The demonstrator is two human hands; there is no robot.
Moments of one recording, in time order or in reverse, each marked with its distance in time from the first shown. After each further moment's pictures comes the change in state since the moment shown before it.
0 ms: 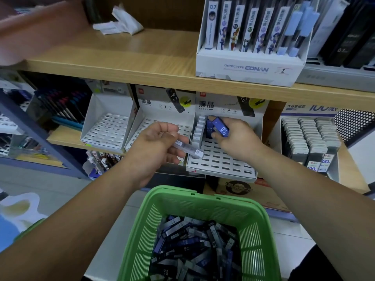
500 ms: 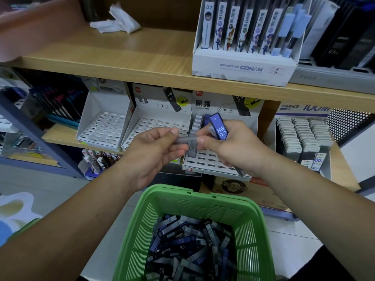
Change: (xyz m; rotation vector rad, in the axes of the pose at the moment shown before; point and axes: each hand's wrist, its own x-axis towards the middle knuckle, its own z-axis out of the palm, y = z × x) left_hand -0.004 -0.005 0.005 -0.343 0.007 -0.101; right_hand -0.051 -0.041 -0.020 0.536 -0.205 0.055
